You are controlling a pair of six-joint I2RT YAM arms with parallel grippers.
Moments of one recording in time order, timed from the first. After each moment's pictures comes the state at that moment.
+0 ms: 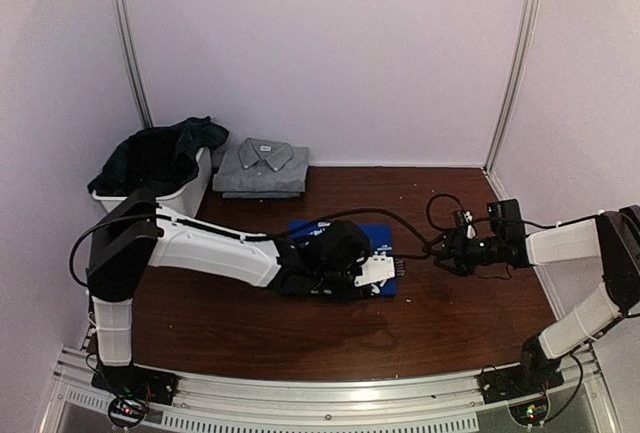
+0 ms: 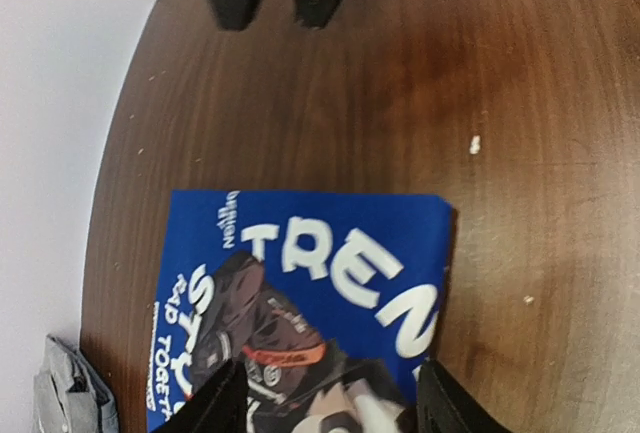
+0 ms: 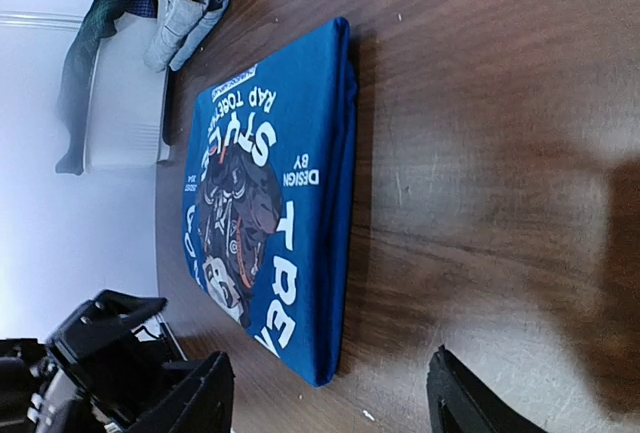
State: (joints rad) left arm -1.16 2.00 1.33 -0.04 -0.22 0.56; right arm 0.16 1.44 0.55 0.12 -0.73 0.66
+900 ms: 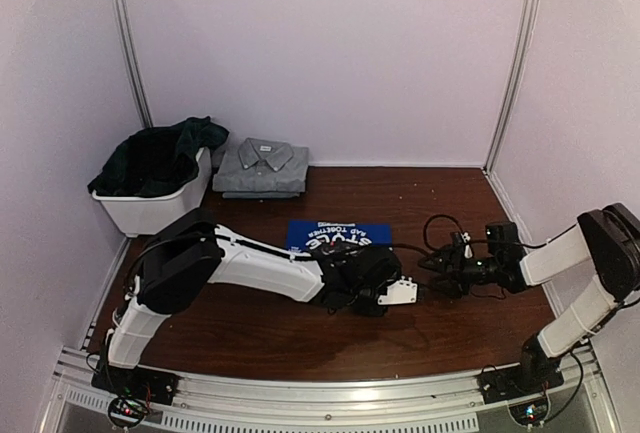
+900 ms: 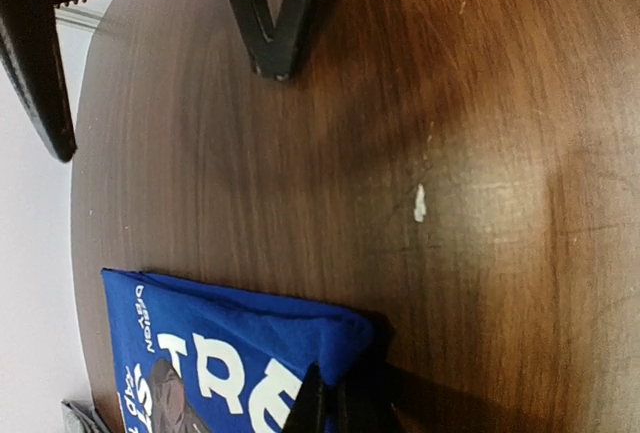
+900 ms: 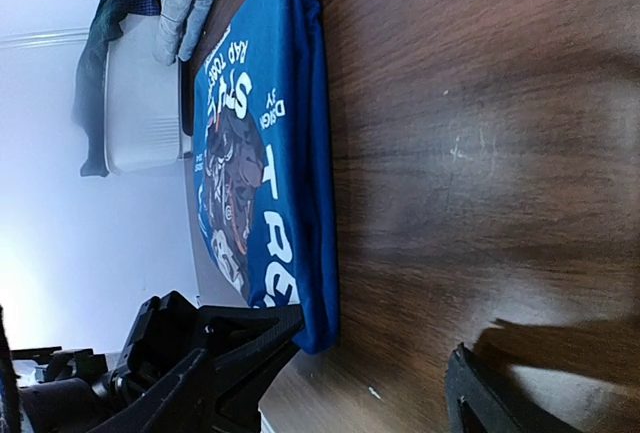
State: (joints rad) left arm -1.22 2.31 1.61 -0.10 -0.28 0.73; right arm 0.18 1.50 0.36 0.45 -0.81 0.88
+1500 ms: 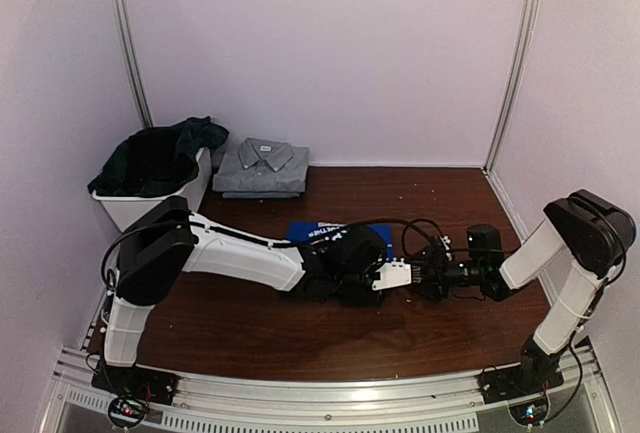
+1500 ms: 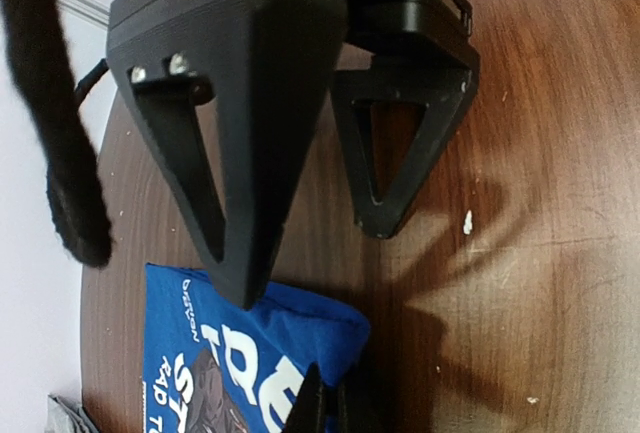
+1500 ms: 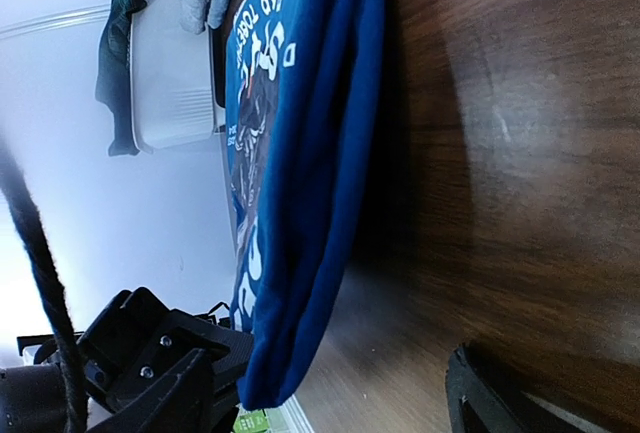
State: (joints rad) left arm -1.19 2.18 1.49 0.01 -0.17 0.65; right arm 0.32 1.70 0.36 0.79 -0.82 1.12
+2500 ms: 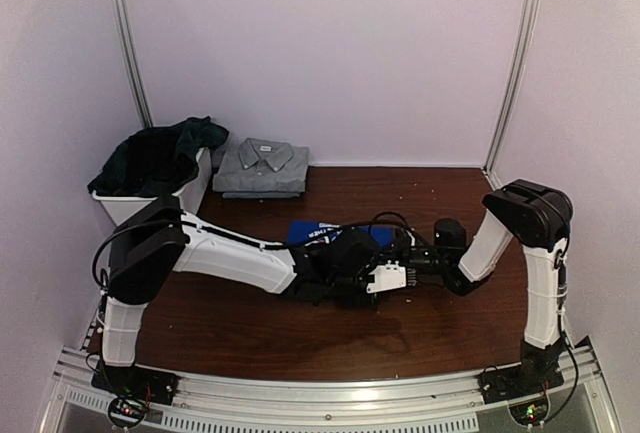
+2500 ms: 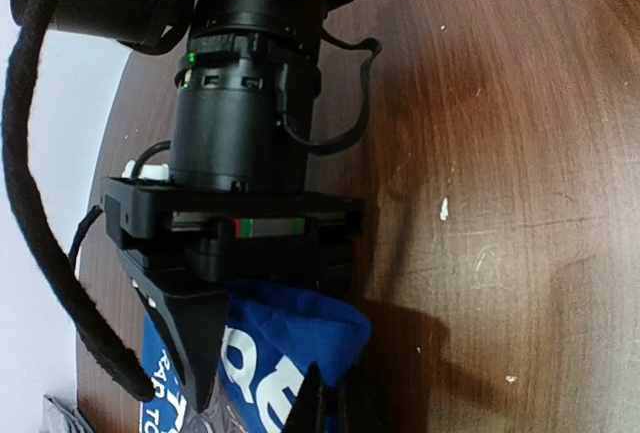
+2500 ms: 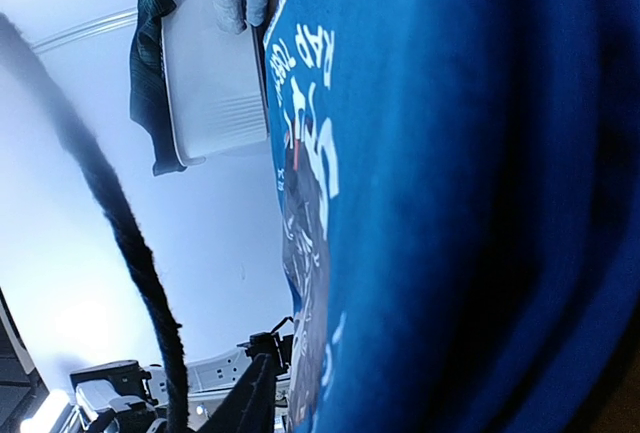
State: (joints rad) left arm -1.19 2.13 1.41 0.06 -0.14 0.65; right arm 0.44 2.12 0.65 1.18 -0.83 1.45
